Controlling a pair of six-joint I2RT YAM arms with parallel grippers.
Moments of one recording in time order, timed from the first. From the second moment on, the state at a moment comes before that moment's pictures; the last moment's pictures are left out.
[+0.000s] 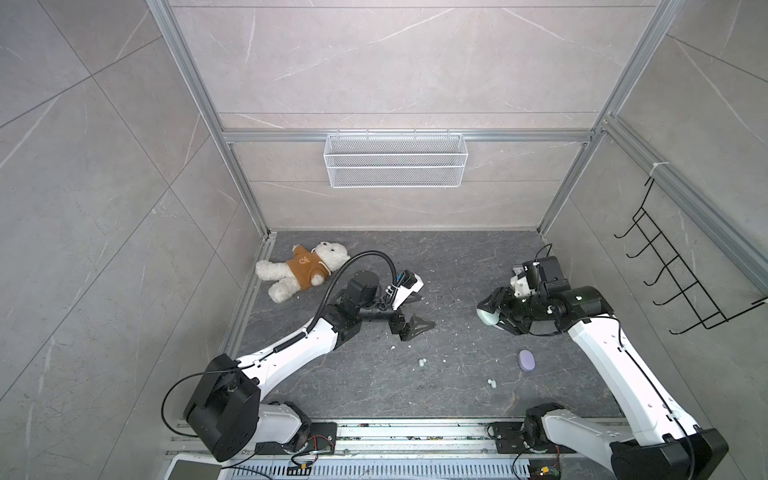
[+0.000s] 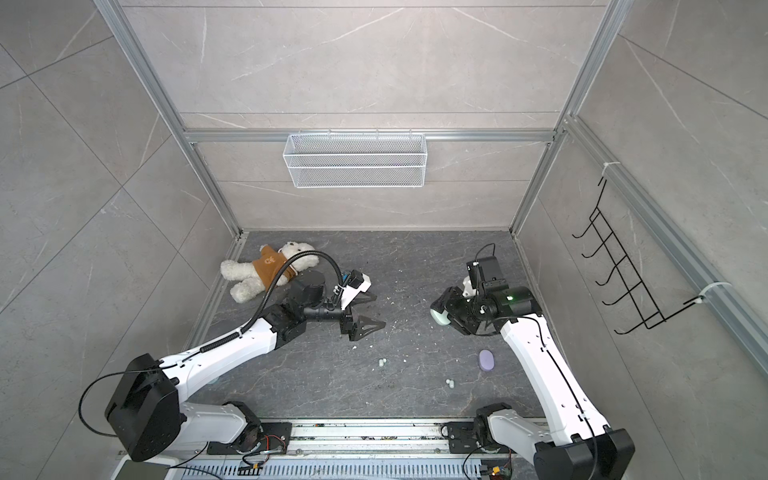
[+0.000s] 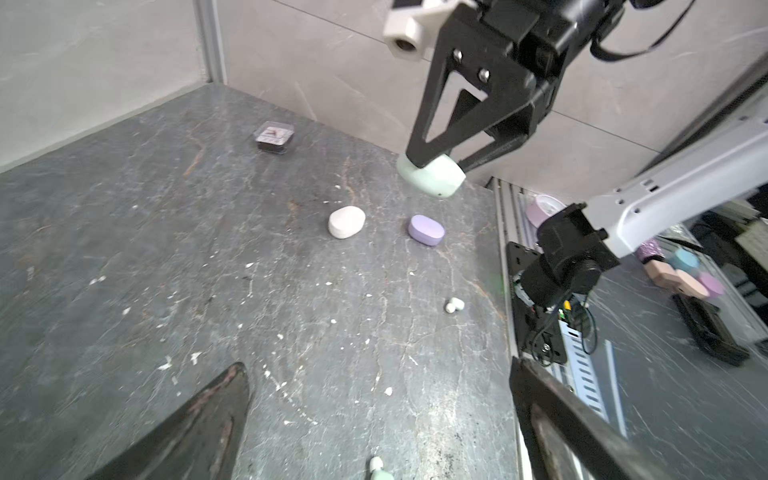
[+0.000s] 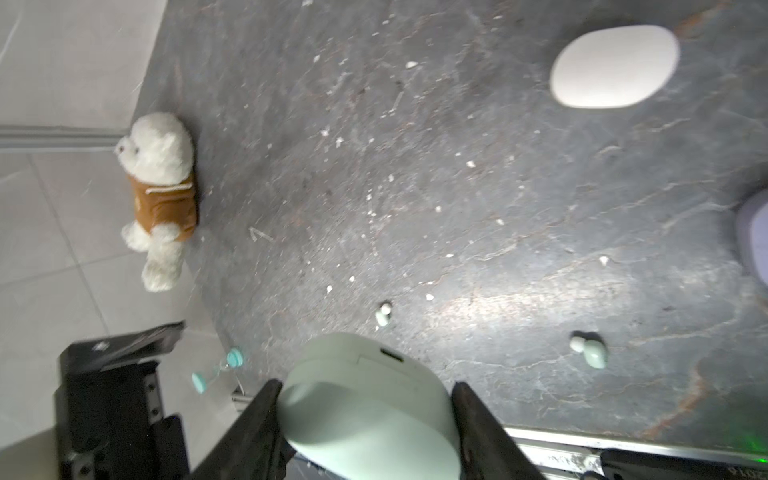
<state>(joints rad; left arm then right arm) -0.70 1.36 0.90 0.05 0.75 0.07 0.25 1.14 1.23 -1.11 -0.37 0.81</state>
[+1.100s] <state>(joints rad) -0.74 1.40 0.99 0.05 1.06 0.21 0.65 1.40 1.63 -1.23 -0.53 0.58</state>
